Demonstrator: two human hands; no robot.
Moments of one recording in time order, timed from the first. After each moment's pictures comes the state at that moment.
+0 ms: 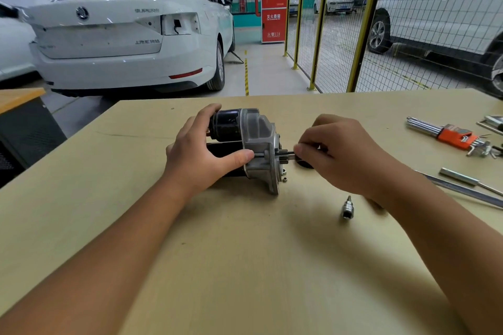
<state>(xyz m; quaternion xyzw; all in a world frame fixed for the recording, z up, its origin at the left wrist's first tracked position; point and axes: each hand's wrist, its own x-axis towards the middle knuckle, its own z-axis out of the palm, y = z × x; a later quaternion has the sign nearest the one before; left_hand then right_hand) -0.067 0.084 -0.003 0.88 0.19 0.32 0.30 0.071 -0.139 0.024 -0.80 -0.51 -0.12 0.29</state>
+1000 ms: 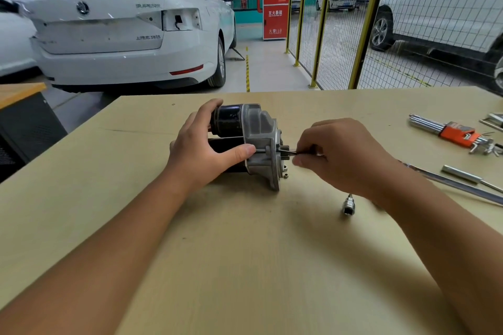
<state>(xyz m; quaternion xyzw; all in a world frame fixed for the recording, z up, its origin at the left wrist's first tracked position) -0.064 0.089 -0.007 0.88 0.18 0.32 0.31 0.065 -0.139 0.025 -0.83 -0.51 -0.13 0.19</state>
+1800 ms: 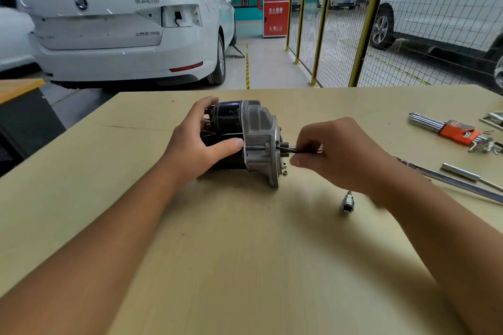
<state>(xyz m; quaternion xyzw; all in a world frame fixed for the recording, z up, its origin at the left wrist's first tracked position) -0.064 0.109 -0.013 0.86 0.13 0.29 0.39 0.069 -0.139 0.020 -0.82 -0.50 -0.07 0.27</state>
